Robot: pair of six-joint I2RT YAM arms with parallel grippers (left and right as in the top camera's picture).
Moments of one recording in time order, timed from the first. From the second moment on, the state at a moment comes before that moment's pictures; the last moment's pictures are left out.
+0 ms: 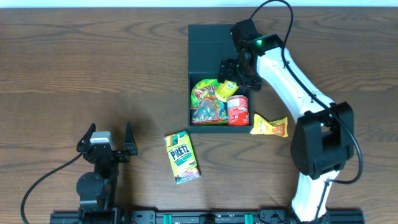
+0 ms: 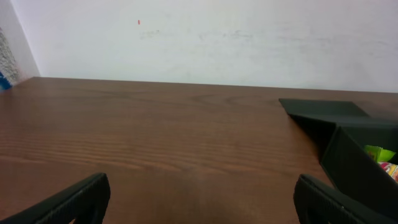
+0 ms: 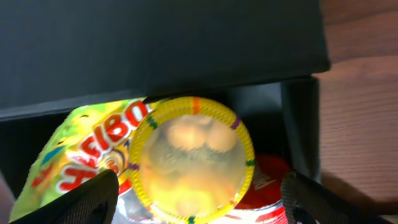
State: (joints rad) left arm 0.01 0.01 0.01 -0.10 0.02 -0.04; right arm 0.35 2.04 1.70 -1.02 -0.09 0.58
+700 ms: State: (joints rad) left arm 0.01 0.01 0.01 -0.10 0.02 -0.04; right arm 0.35 2.09 1.70 -0.95 -0.08 0.57
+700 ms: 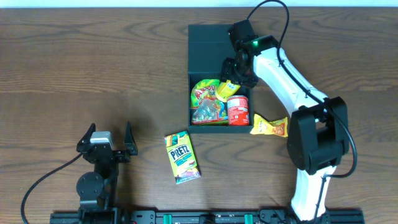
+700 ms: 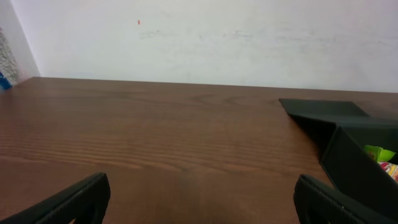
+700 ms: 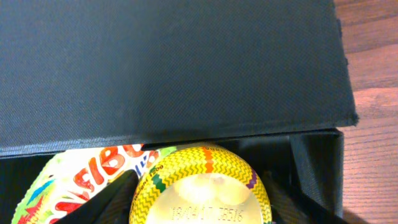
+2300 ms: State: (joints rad) left arm 0.01 0.01 0.01 -0.10 0.02 -0.04; right arm 0.33 1.99 1.55 -0.78 -0.30 0.81
